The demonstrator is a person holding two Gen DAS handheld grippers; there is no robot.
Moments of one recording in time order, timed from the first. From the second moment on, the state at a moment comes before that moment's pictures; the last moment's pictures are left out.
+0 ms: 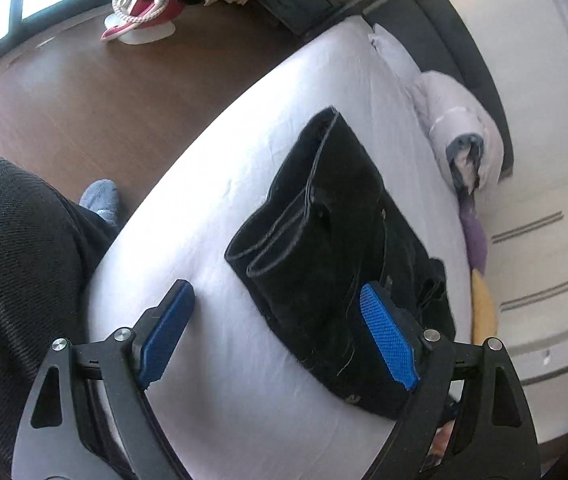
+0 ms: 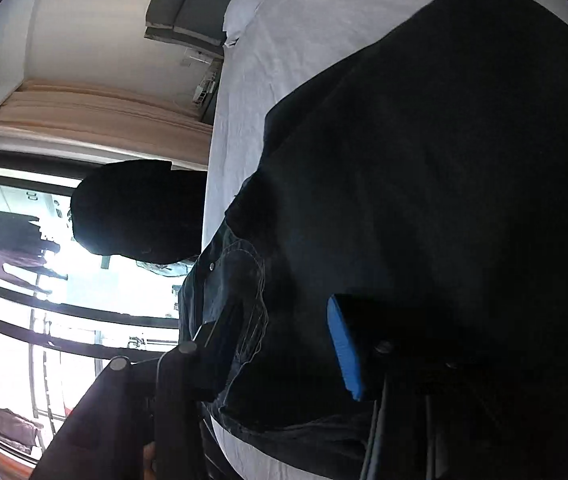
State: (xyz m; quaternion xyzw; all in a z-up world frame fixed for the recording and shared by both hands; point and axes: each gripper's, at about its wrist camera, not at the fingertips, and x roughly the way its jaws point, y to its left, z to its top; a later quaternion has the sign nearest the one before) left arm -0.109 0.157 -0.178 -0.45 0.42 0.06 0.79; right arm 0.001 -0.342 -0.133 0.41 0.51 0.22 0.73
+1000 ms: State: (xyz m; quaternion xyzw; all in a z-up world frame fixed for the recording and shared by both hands) left arm -0.066 0.139 -0.155 -0.47 0.38 0.03 0.80; right arm 0.001 -0.322 -0.120 0.35 0.53 0.20 0.75
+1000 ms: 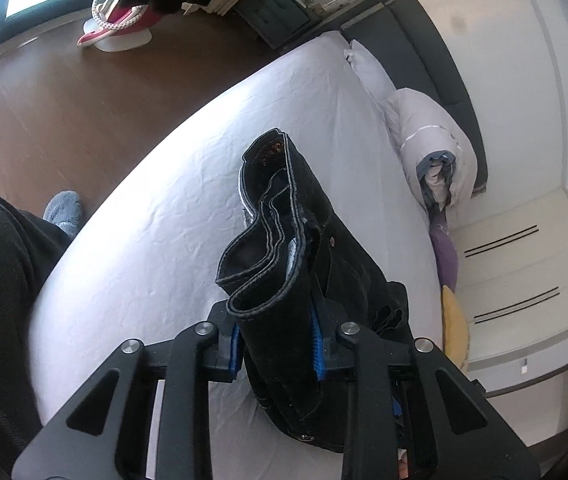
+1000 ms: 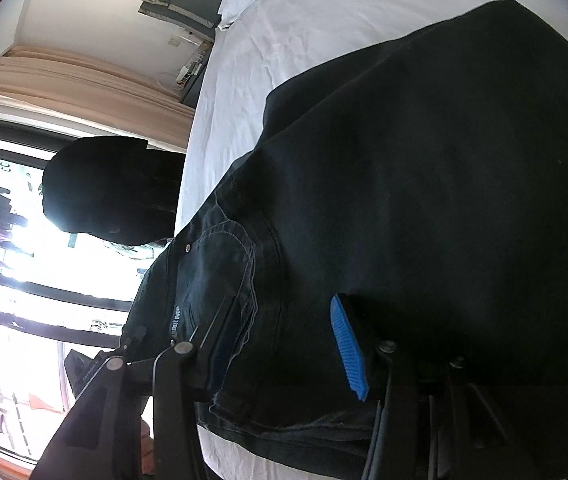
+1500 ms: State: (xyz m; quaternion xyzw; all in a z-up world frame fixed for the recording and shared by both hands) left arm -0.068 0.129 -0.123 -0.43 0.37 0.02 0.82; right arm 0.001 -0.318 -0.124 0.34 0.52 0.20 0.76
